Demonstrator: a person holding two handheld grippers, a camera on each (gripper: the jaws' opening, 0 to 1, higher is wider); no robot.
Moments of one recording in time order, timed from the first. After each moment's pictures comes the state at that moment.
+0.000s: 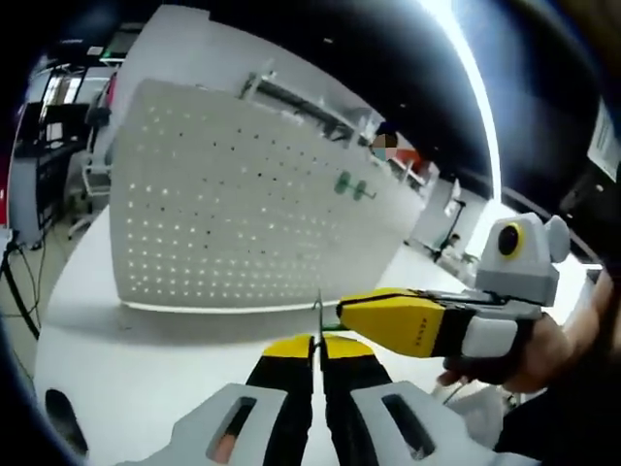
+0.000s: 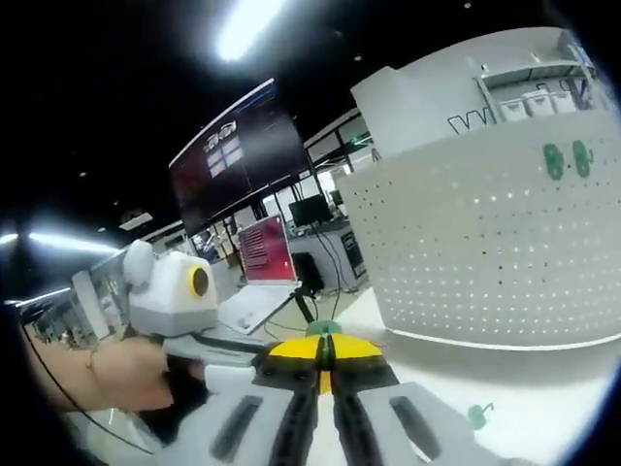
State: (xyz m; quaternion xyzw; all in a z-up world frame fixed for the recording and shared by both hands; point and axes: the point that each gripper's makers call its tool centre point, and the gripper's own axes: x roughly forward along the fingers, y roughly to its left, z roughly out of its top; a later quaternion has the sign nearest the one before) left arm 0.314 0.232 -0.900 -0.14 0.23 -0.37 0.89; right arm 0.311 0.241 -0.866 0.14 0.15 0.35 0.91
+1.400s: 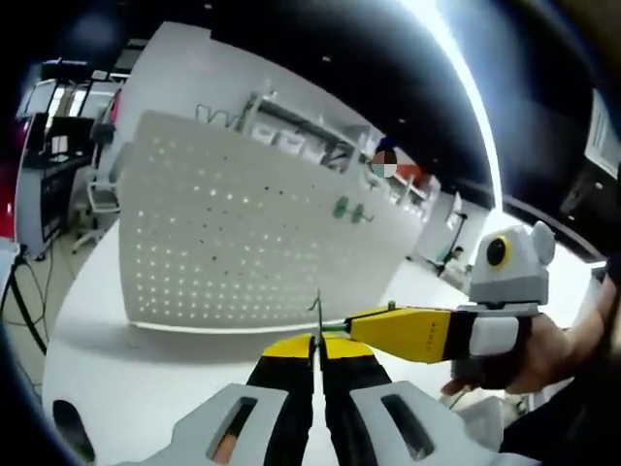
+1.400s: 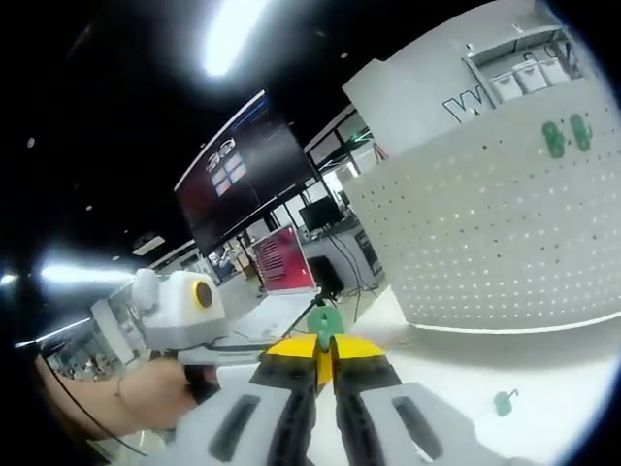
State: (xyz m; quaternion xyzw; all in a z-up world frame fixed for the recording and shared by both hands) left arm 0.316 0.241 -0.876 -0.14 0.19 -0.37 0.90; right arm 0.299 0.246 -0.850 0.19 0.16 0.37 0.89
